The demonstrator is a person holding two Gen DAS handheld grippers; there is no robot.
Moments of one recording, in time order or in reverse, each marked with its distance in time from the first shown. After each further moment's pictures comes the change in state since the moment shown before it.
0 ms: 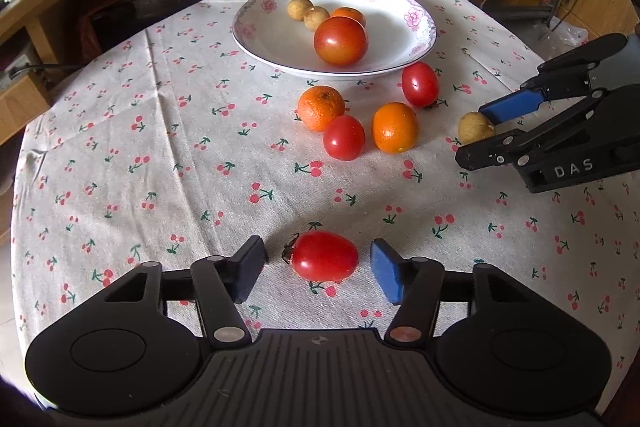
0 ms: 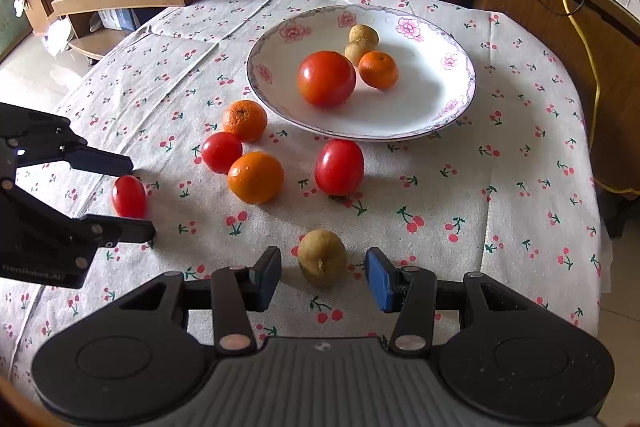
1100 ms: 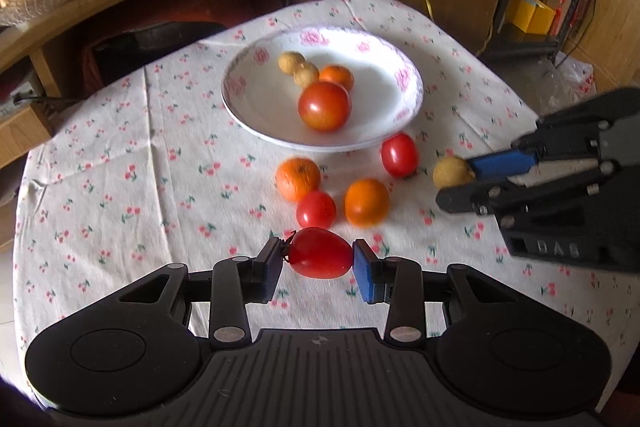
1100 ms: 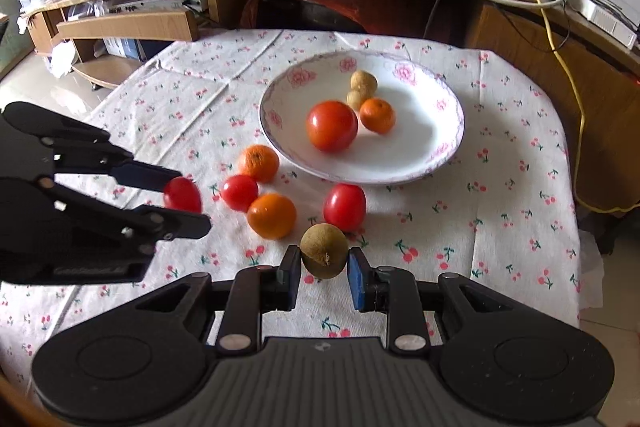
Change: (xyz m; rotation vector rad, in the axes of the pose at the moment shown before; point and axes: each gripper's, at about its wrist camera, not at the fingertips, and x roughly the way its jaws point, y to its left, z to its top) left arm -0.013 -0.015 0.038 -0.057 -0.071 0.011; right arm -0.030 0.004 0.009 0.013 -0.092 -0.003
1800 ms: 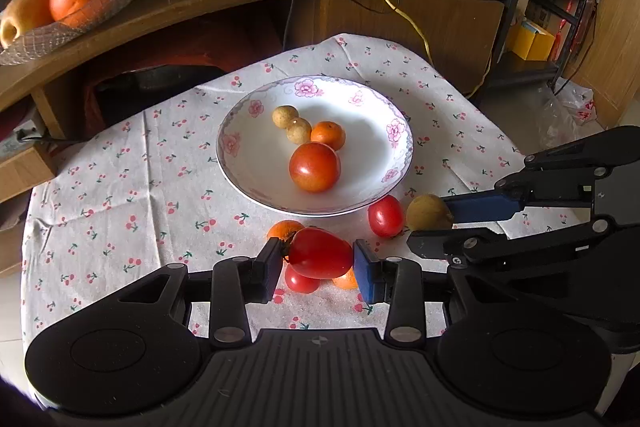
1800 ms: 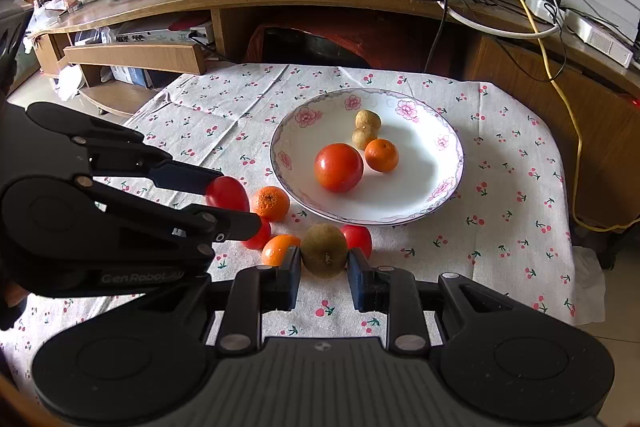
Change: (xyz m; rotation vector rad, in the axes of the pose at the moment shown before) left arm -0.011 -0.012 0.028 -0.004 -0.065 0.006; right arm -0.015 0.003 0.014 0.013 -0.064 0.011
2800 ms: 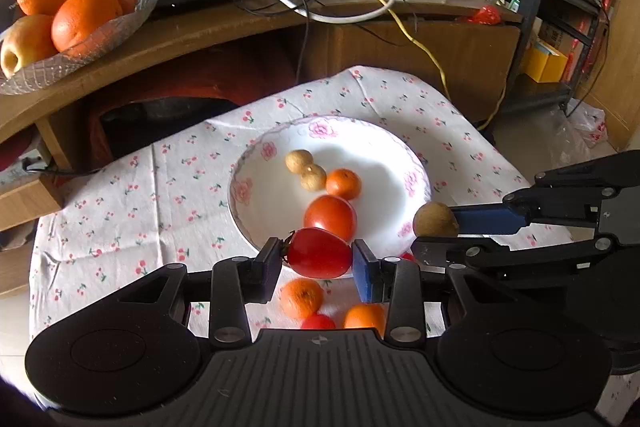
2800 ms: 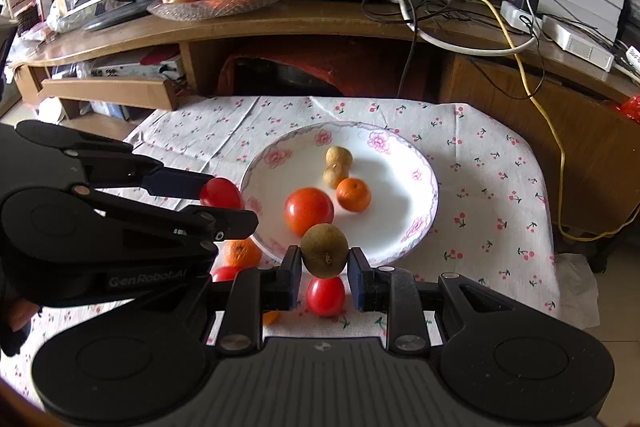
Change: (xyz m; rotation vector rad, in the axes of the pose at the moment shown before) left arm 0.011 0.007 0.032 -0.015 -0.048 0.031; right arm 0.006 -0.017 0.027 0.068 -0.054 -0.043
